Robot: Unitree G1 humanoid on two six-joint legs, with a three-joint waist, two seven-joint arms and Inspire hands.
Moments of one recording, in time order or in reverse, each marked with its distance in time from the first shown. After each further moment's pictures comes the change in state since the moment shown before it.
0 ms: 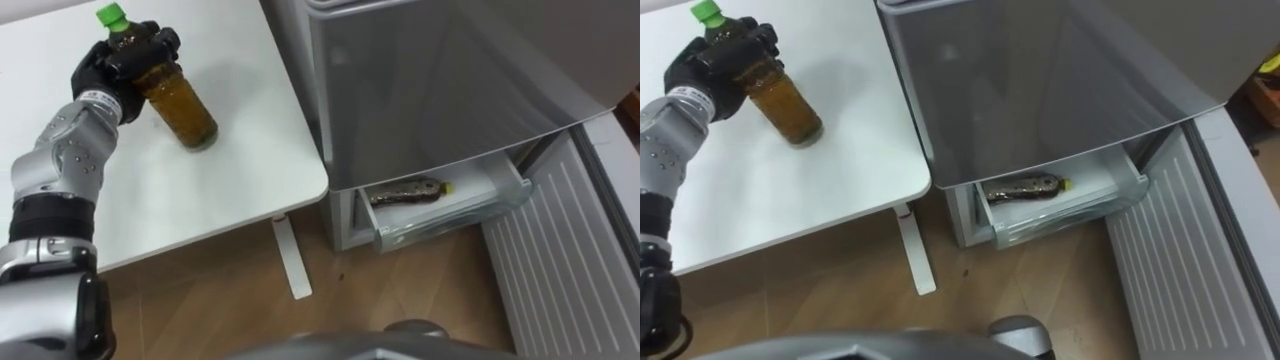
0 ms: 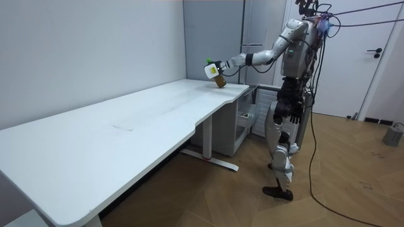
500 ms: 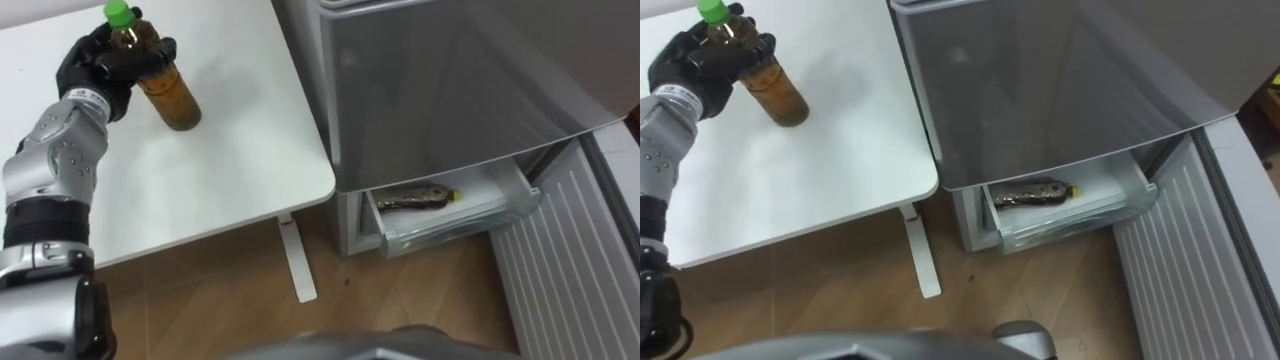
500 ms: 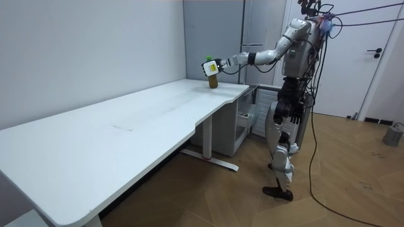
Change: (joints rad) left arm 0.034 -0.003 0.066 -0.060 0.088 0.000 0.006; right arm 0.032 -0.001 -0.002 -0.007 0.005 0.001 0.005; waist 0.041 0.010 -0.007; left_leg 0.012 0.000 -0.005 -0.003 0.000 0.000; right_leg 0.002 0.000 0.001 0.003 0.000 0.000
